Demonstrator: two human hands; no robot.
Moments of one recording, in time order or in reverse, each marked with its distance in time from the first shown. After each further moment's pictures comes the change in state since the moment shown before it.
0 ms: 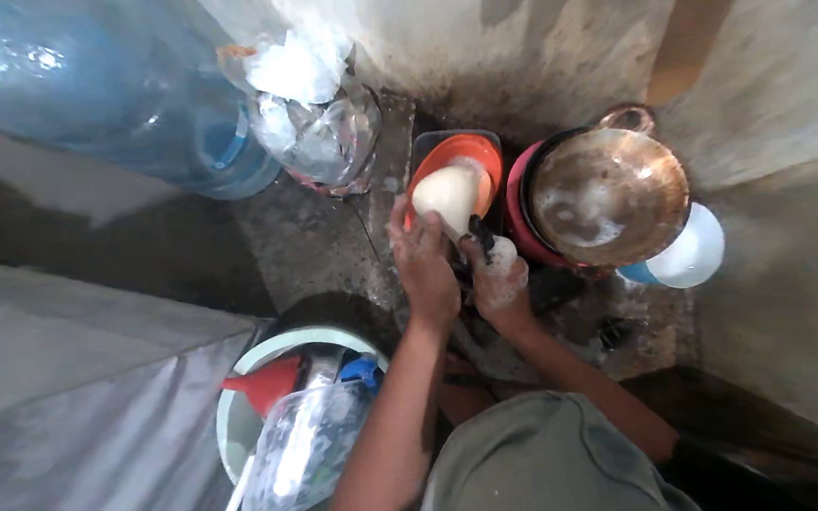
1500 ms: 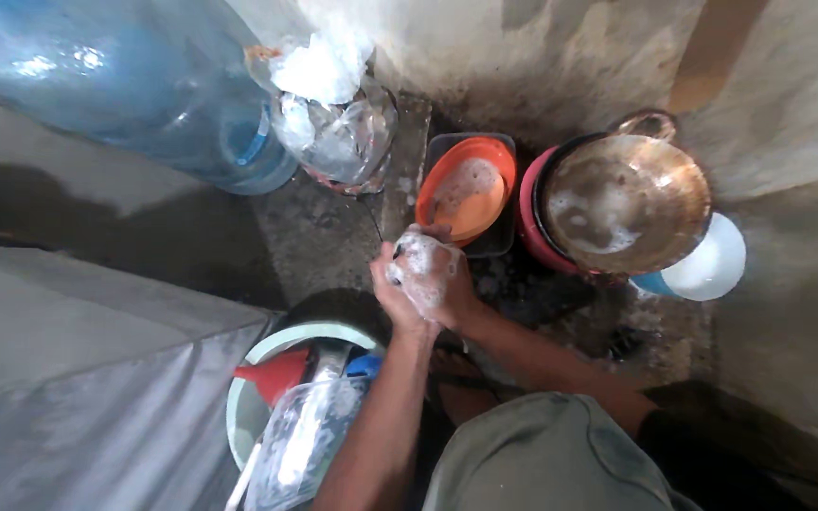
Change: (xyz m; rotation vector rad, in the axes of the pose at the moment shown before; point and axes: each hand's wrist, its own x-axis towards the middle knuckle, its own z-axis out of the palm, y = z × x) left_hand -0.003 -0.015 -0.042 -0.533 -0.079 0.004; right_hand 0.002 -0.026 0.055 -0.108 -0.262 -0.370
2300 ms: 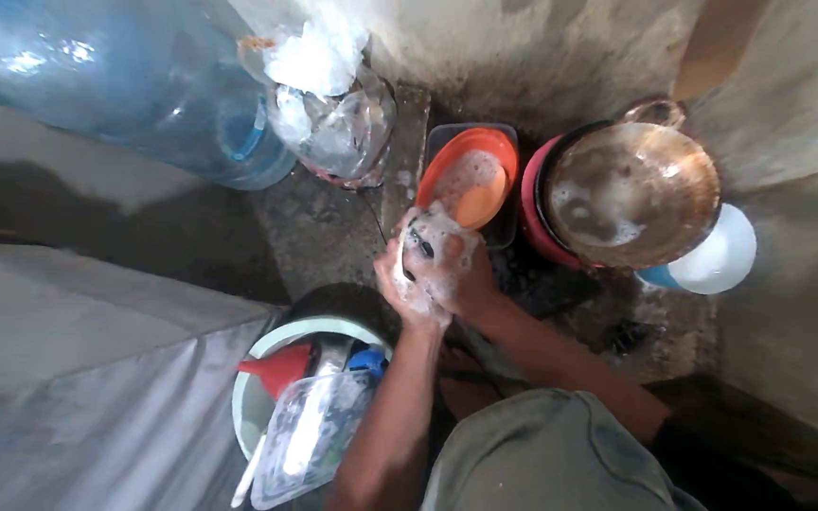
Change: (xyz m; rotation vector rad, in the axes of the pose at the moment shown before) left_hand -0.001 -0.008 0.007 0.002 -0.153 0.121; right_hand -0.034 -0.038 -0.046 -0.045 -0.243 0.200
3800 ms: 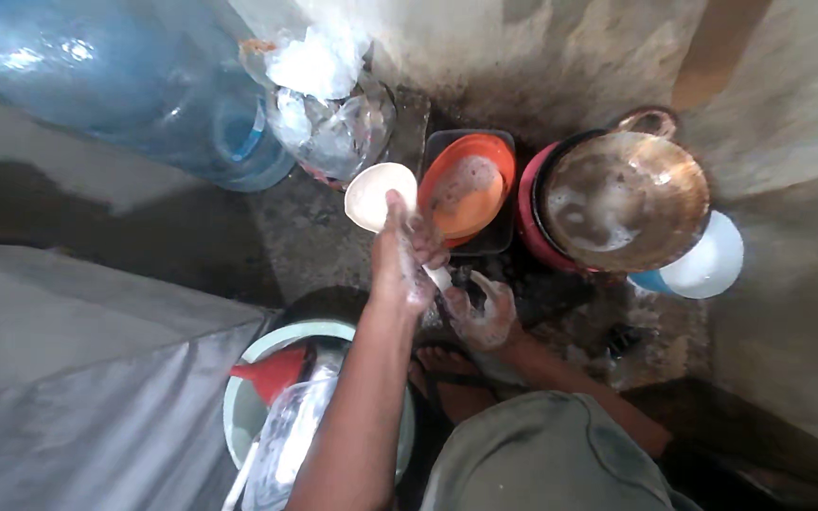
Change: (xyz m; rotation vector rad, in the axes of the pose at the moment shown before) left_hand 0.045 0.041 0.032 0.201 0.299 -0.538; right_hand -0.001 0.081 0.027 0.143 0.428 -0.422
